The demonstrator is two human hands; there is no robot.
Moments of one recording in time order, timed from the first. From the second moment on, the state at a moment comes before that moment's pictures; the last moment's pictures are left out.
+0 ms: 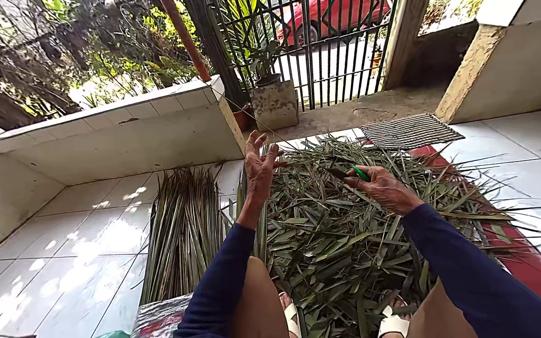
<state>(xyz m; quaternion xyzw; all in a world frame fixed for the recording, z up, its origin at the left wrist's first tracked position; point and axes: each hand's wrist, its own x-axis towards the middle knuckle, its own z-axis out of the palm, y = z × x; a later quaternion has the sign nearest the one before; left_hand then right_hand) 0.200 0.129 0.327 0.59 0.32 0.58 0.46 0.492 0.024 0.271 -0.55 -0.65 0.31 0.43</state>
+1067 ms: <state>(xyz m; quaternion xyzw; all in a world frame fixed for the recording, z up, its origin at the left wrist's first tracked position) 0.213 0.105 0.320 0.63 0.29 0.51 0.51 0.485 0.033 0.264 -0.63 -0.61 0.22 0.43</state>
